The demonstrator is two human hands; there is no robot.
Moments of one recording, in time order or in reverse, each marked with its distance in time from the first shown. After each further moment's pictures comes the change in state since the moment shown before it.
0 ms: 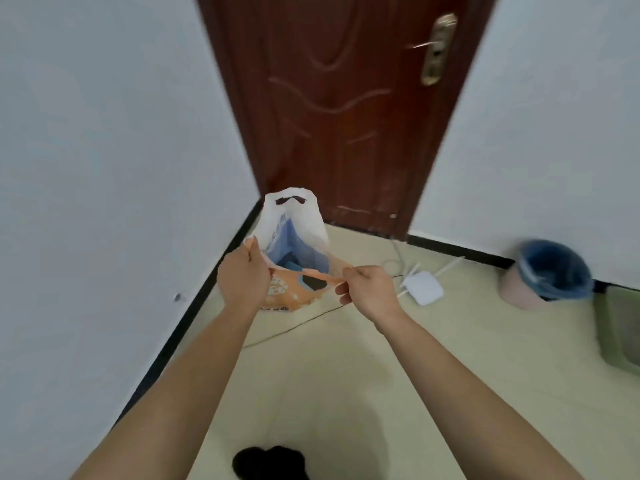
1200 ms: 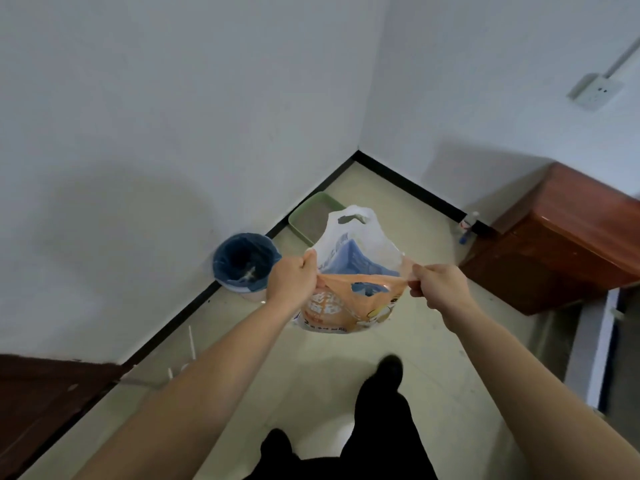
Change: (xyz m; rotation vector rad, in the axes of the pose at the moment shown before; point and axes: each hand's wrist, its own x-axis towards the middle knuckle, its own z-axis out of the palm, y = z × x) left_hand -0.326 0.537 0.610 0.162 -1.304 0.878; right_hand -0.028 0.362 -0.665 0.506 1.180 0.731
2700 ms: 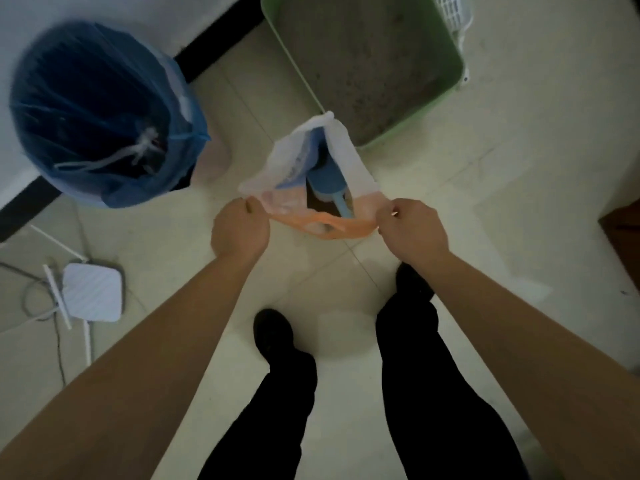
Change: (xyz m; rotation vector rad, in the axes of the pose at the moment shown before) left_hand 0.399 -0.290 0.367 0.188 0.163 -0.701; right_hand 0.532 0.234 0.302 -0.707 -0.472 -0.086
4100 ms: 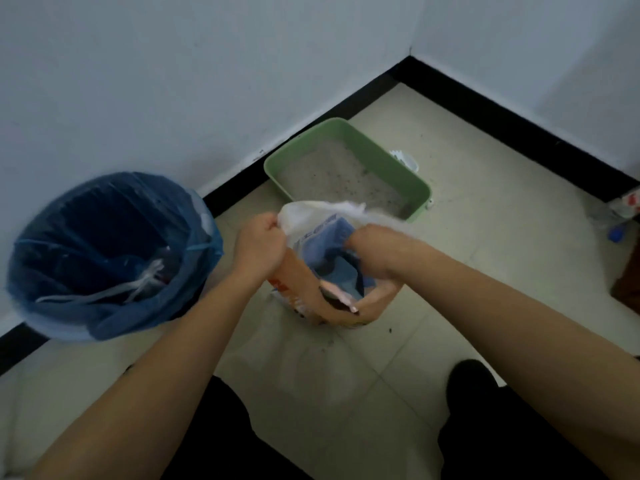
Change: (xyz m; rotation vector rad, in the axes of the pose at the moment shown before) left_hand 0.103 0.046 -0.013 -0.396 0.043 0.693; right_hand 0.072 -0.110 0.033 -0.779 -0.014 -0.218
